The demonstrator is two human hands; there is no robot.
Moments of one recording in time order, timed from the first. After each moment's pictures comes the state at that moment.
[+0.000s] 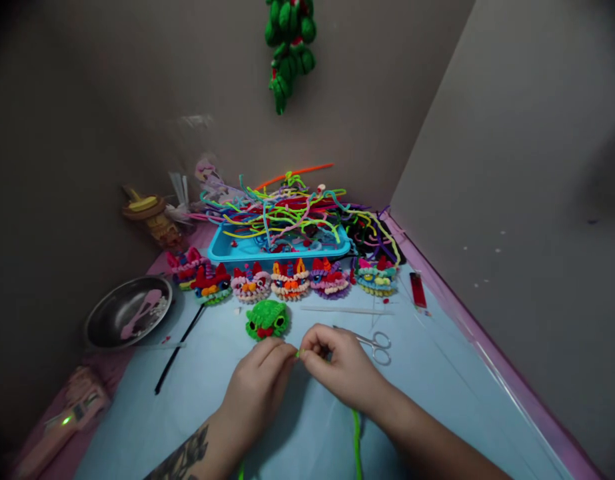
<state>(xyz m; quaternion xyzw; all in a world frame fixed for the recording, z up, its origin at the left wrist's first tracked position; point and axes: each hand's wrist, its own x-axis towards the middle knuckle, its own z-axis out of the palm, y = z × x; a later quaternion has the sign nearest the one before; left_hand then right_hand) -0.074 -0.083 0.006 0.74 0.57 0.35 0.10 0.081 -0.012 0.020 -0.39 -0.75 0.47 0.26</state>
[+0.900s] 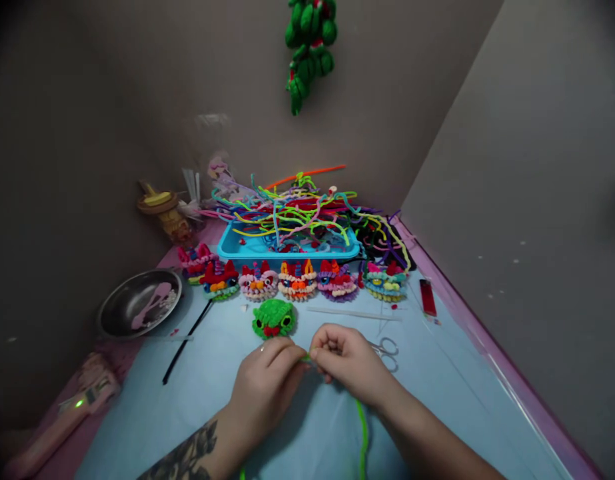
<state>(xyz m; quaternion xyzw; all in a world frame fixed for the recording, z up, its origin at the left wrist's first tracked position) -0.071 -0.084 0.008 0.74 0.56 0.36 0.05 0.082 -0.007 0.018 -0.40 -0.62 0.64 0.19</state>
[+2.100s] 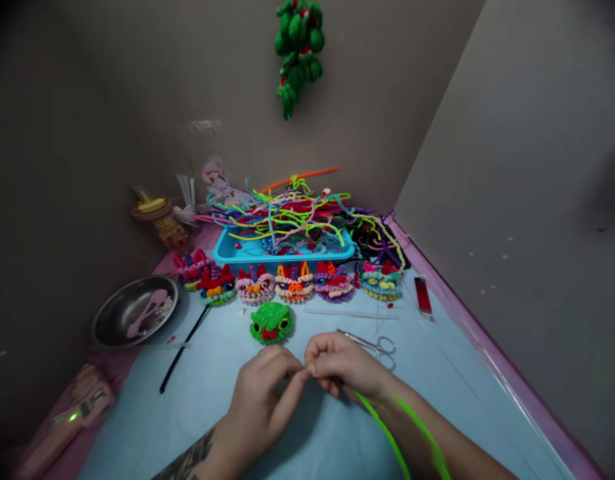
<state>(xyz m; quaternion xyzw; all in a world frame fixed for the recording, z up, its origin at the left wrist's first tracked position) -0.069 -0.087 0.020 0.72 0.54 0.40 0.16 0.080 -0.002 0.007 -0.36 -0.48 0.79 0.13</state>
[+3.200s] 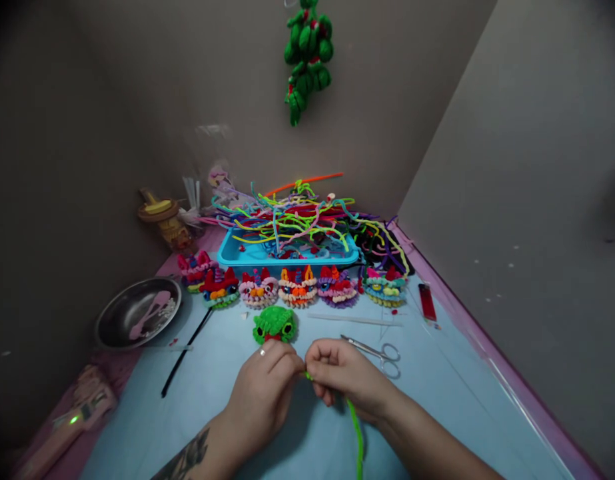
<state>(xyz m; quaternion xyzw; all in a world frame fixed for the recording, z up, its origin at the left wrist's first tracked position) -0.082 -0.082 0.017 0.78 0.52 0.34 0.06 0.077 -0.011 0.005 -0.34 -0.50 0.78 0.17</state>
